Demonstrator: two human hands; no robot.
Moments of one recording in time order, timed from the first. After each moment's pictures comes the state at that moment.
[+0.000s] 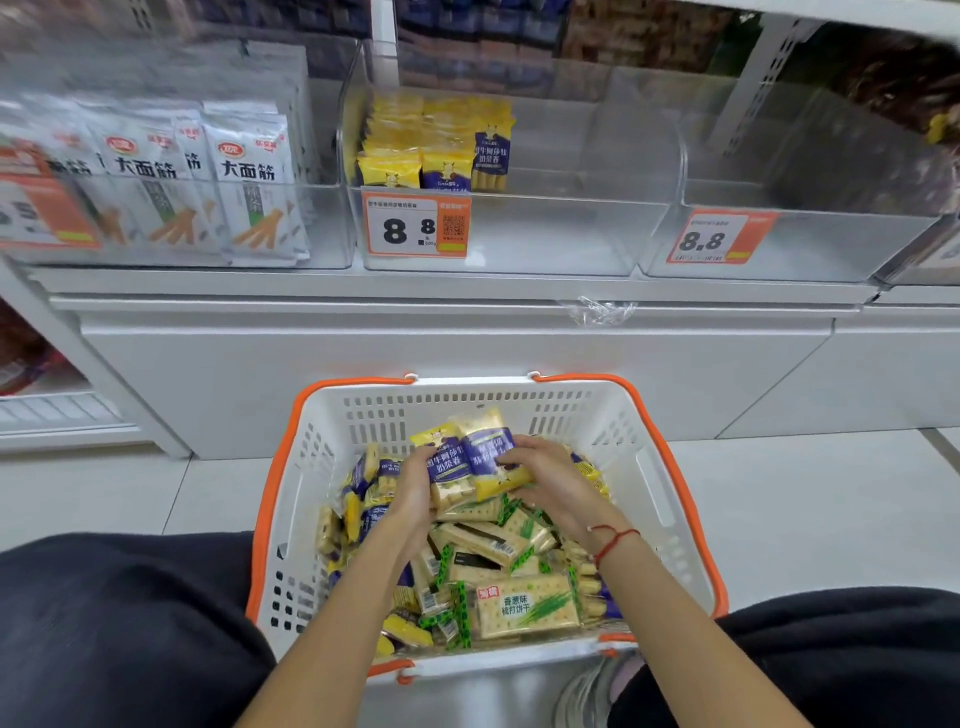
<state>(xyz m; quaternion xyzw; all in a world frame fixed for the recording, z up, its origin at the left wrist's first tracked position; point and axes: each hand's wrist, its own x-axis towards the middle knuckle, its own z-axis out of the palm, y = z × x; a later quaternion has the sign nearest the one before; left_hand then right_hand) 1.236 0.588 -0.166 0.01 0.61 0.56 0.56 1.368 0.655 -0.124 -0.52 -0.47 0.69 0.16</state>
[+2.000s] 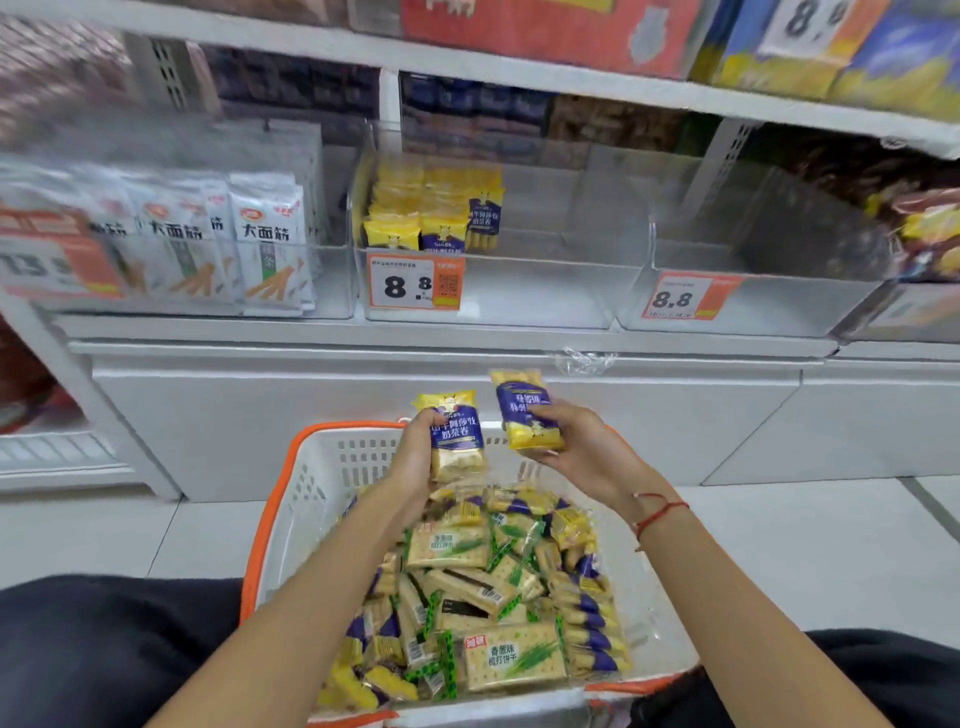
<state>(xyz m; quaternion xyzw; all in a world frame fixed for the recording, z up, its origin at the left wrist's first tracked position) 1.227 0.612 -0.078 0.08 0.57 0.60 0.55 1.387 0.689 -0.033 -0.37 -0.45 0.78 0.24</state>
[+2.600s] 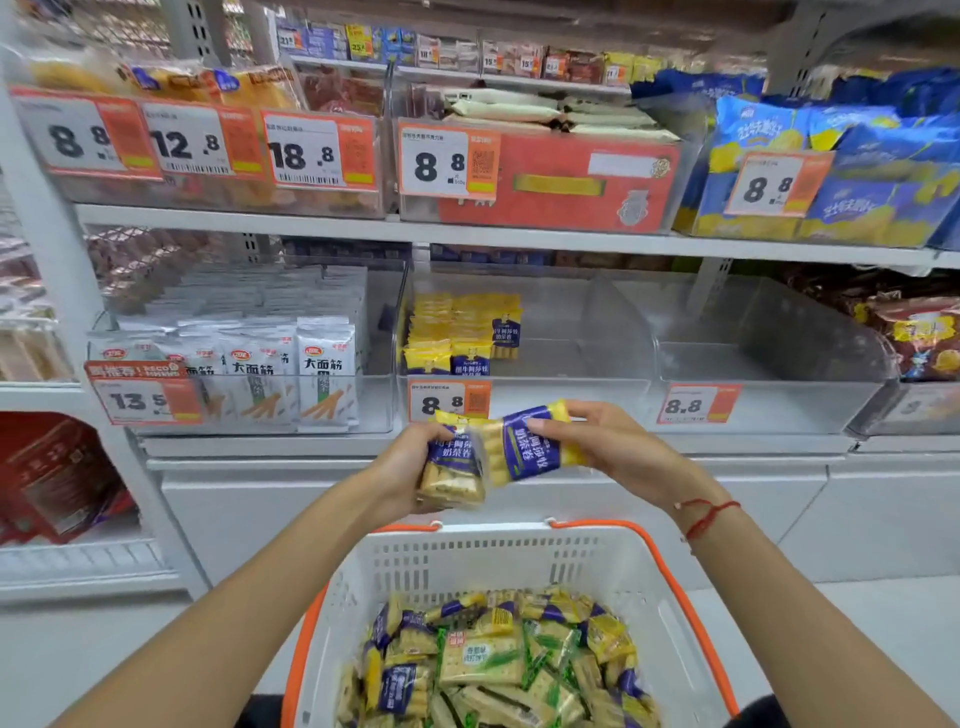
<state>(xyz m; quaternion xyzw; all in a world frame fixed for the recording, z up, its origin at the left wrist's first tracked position) 1.162 0.622 0.039 0.21 0.60 0.52 0.57 1.357 0.702 0.093 -0.35 -0.68 0.61 0.20</state>
